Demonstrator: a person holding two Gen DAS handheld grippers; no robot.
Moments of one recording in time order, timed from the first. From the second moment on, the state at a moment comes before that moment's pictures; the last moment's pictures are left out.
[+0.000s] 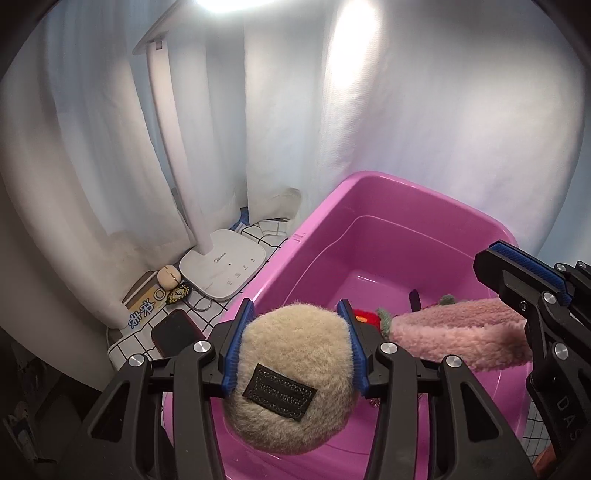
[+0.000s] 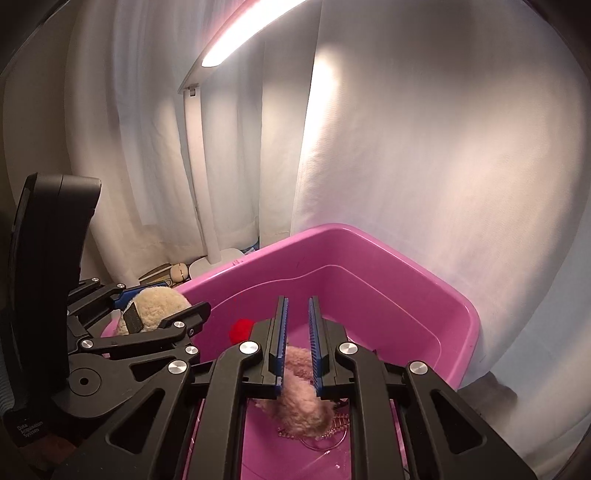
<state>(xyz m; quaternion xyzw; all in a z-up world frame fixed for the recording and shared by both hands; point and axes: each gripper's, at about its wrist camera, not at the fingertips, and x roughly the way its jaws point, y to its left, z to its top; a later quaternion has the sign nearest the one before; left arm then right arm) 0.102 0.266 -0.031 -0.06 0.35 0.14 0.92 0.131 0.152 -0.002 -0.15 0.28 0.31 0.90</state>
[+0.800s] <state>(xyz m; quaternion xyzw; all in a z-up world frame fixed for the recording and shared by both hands) 0.103 0.277 -0.035 -0.07 0.38 0.17 0.91 0.120 0.137 0.002 -0.16 0.28 0.25 0.91</state>
